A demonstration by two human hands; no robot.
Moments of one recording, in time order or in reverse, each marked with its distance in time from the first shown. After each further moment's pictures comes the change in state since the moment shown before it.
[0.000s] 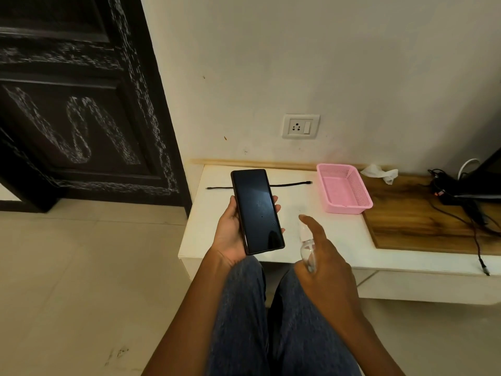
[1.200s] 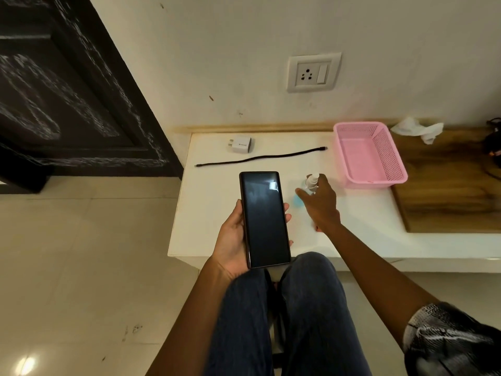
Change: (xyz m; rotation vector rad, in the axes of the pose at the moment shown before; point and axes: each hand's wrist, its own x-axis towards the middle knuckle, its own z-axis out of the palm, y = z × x) left_hand 0.063 -0.013 -0.048 -0.016 0.075 -0.235; right_hand 0.199 0.127 0.102 0.266 0.024 0.427
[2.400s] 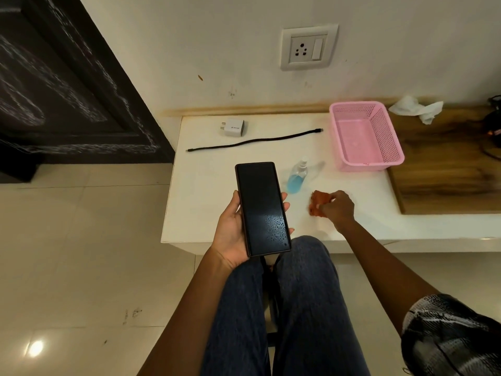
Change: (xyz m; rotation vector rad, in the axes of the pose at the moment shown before) left_hand 0.005 -0.010 0.000 -0.060 0.045 -0.011; right_hand 0.014 0.089 -0.021 -0.249 0.012 0.351
